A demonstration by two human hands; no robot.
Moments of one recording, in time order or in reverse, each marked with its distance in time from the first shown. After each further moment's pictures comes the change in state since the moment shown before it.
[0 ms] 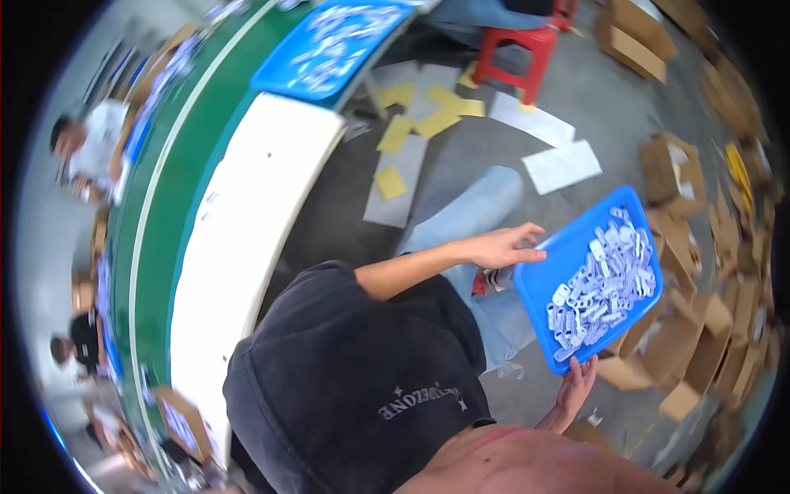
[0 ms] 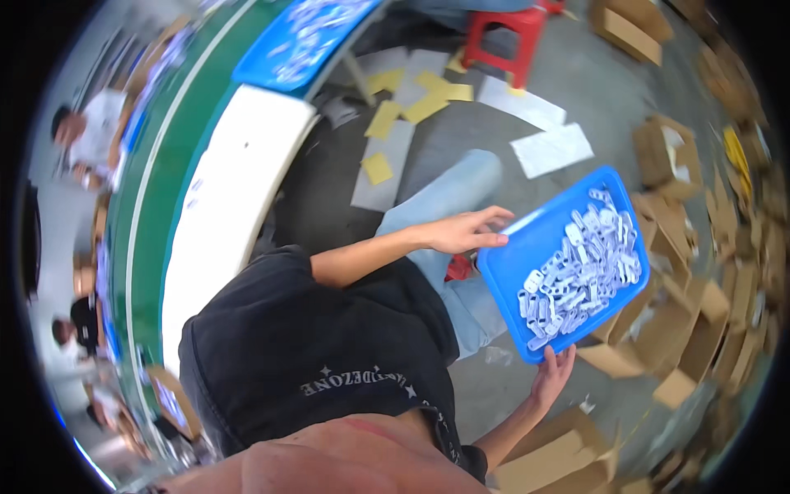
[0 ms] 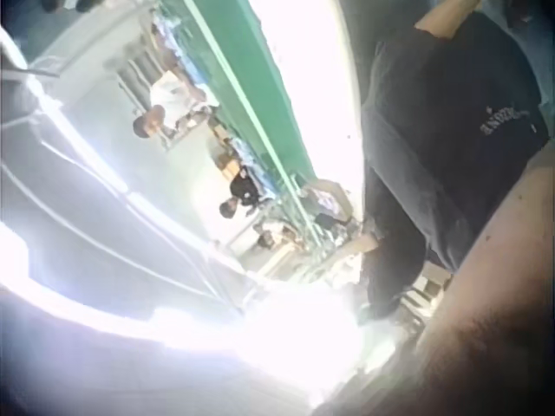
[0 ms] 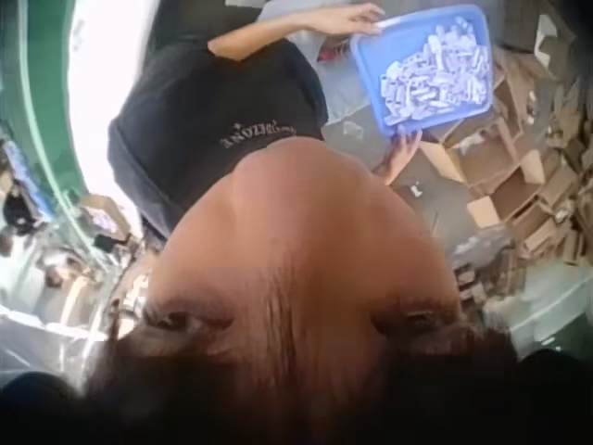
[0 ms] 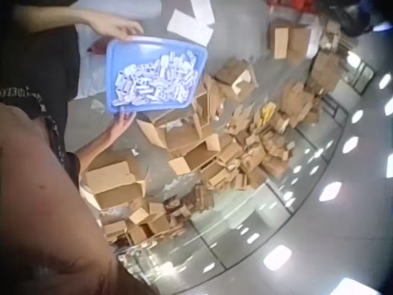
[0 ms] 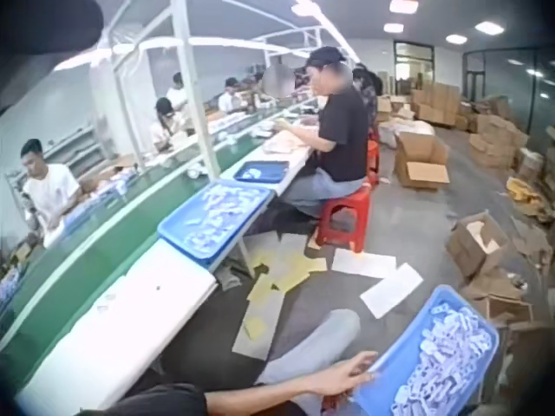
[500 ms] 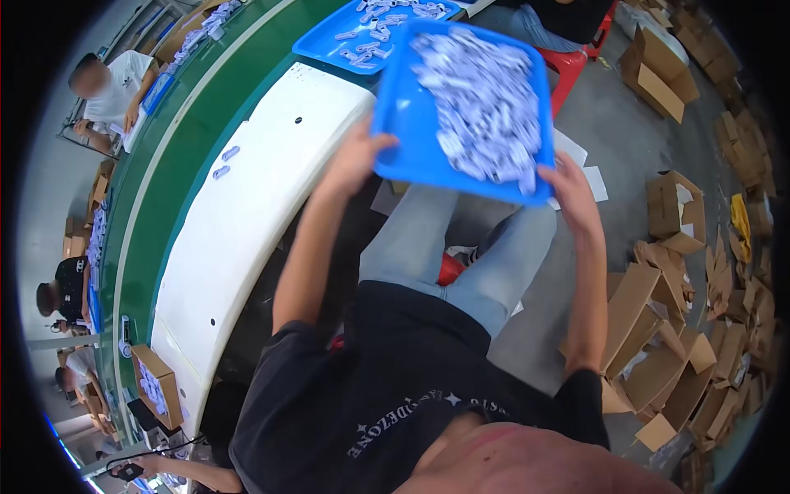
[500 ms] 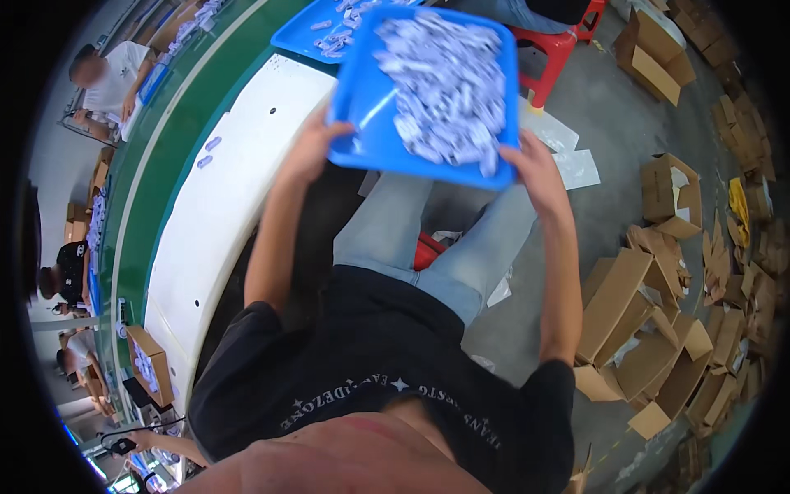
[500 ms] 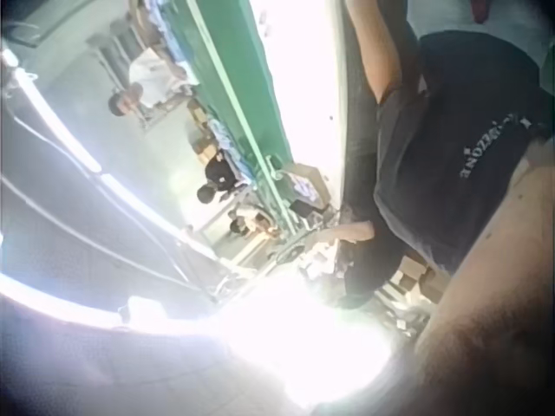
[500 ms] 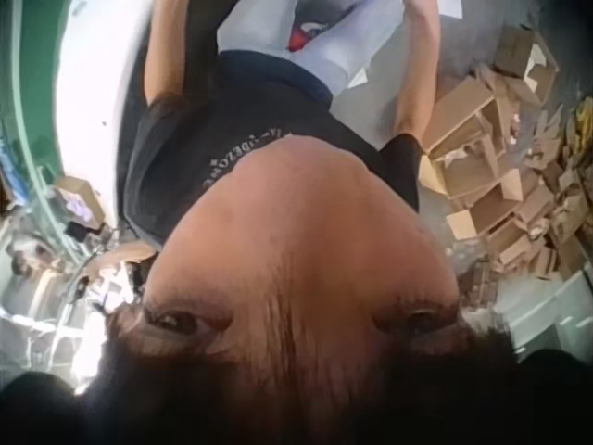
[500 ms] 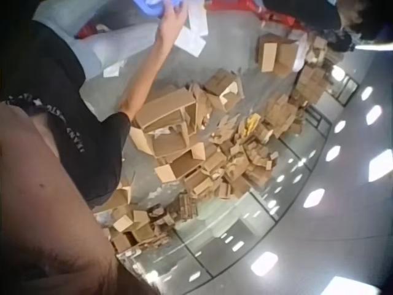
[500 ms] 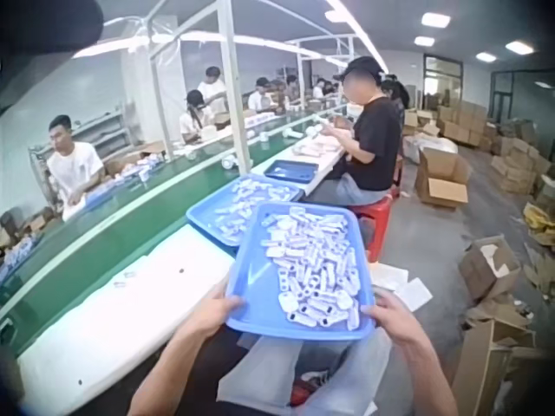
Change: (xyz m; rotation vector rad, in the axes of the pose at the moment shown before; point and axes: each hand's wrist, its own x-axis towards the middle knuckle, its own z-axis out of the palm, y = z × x) left_hand -0.466 0.097 -0.266 -0.111 1.251 -0.061; right_hand -0.010 -0.061 0.584 -0.456 -1.194 -0.082
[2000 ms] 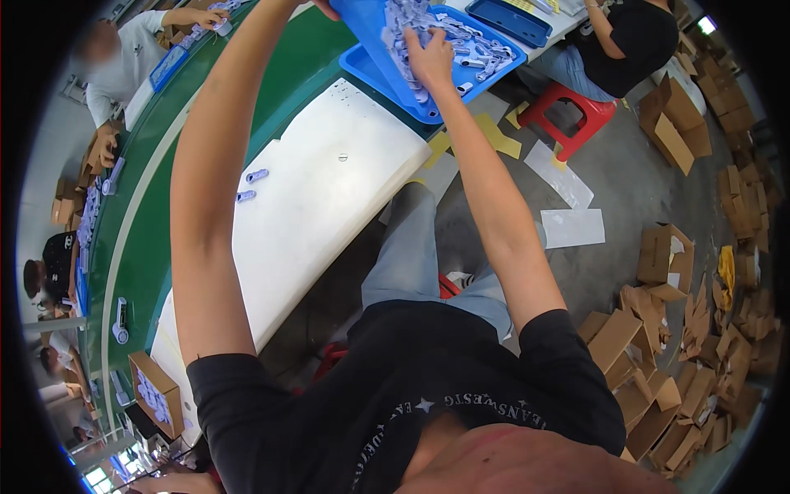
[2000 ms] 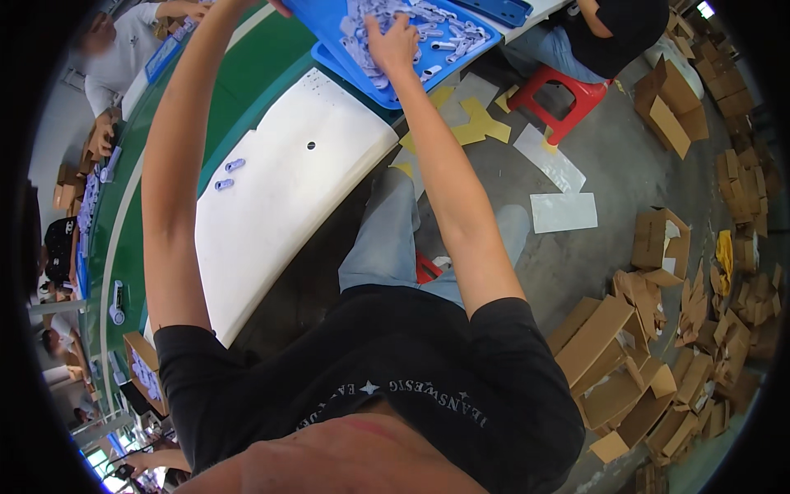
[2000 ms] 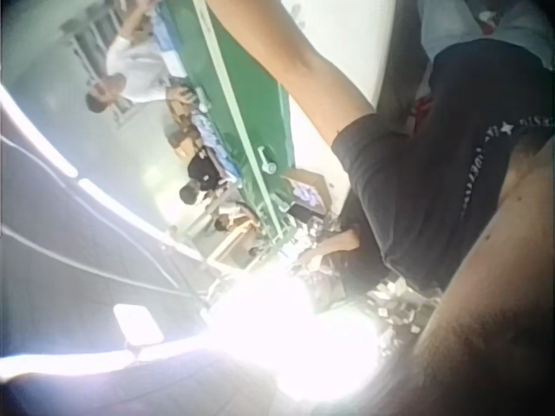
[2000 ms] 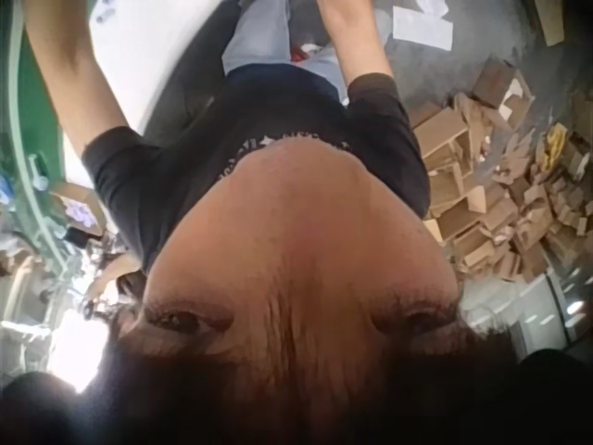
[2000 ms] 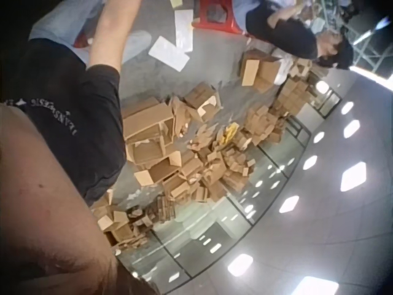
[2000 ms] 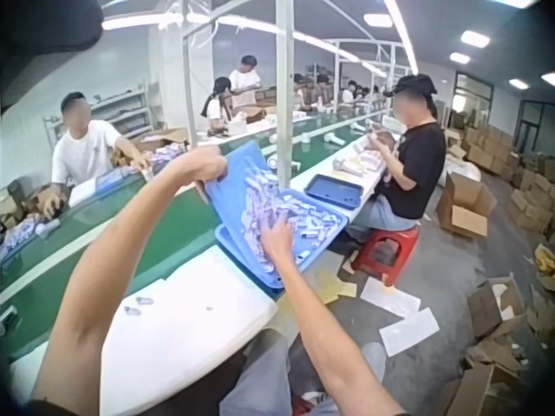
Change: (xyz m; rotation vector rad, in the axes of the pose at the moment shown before) left_hand 0.130 0.211 -0.135 1.323 0.126 0.393; right_hand 0.254 -0.035 0.222 -0.517 0.353 -0.512
